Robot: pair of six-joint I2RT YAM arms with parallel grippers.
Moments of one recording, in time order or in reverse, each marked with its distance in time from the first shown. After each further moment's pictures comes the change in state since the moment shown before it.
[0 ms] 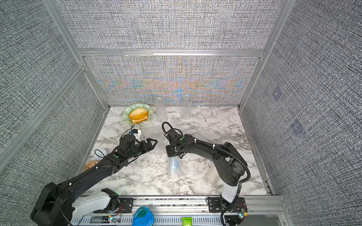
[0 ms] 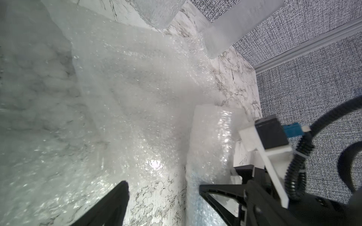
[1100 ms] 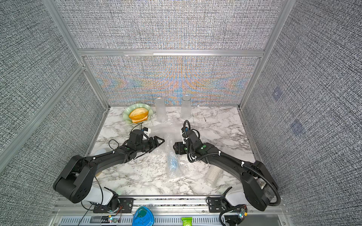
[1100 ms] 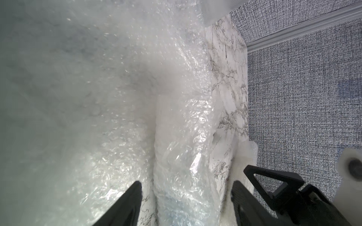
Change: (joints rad) left arm 0.011 0.365 0.109 0.222 0.232 -0.079; right arm -0.114 -0.445 -0.396 0.332 0.023 0.035
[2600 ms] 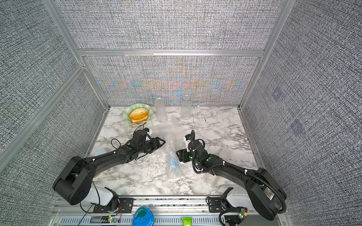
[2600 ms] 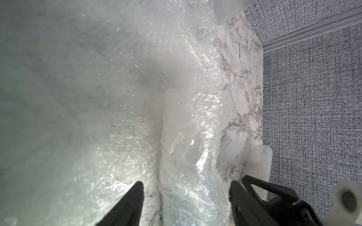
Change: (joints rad) left arm -0.064 -0.023 0.018 -0.102 -0.128 -0.016; right arm 0.014 -0.097 -0.262 0.283 -0.008 -0.058
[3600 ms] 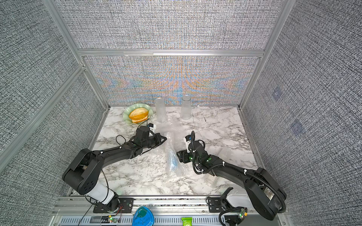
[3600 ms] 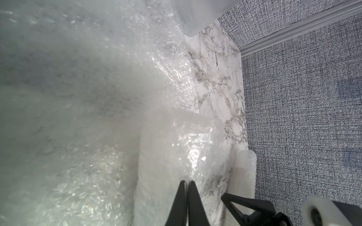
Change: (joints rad) left arm -0.002 0.108 0.103 0.115 0.050 0.023; right arm 0.000 0.010 -0.026 0.028 0.003 -0.010
